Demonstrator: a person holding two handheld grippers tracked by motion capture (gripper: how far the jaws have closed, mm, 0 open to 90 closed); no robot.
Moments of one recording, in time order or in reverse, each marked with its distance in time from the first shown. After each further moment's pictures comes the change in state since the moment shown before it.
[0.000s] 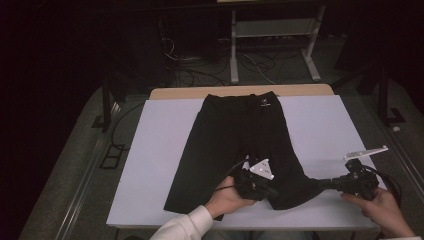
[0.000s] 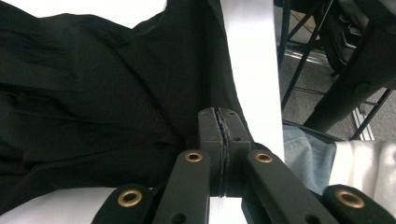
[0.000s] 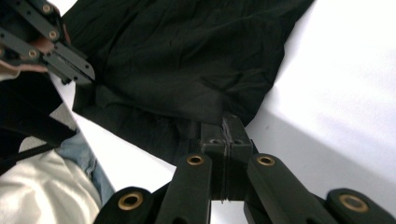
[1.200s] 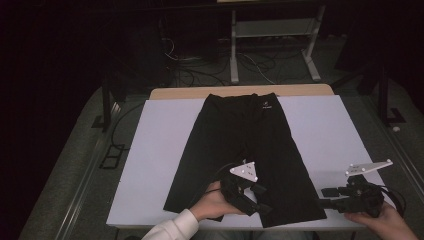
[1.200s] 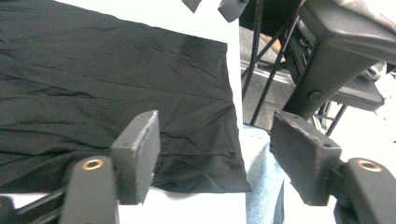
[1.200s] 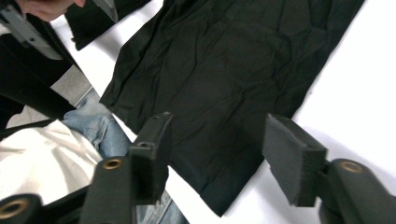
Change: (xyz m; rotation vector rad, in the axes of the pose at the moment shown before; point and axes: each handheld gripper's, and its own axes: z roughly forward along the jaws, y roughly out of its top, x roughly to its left) left arm -0.003 -0.024 -0.026 -0.097 -0.091 -0.067; right arm 0.030 -0.024 -0.005 0.017 -0.022 -0.086
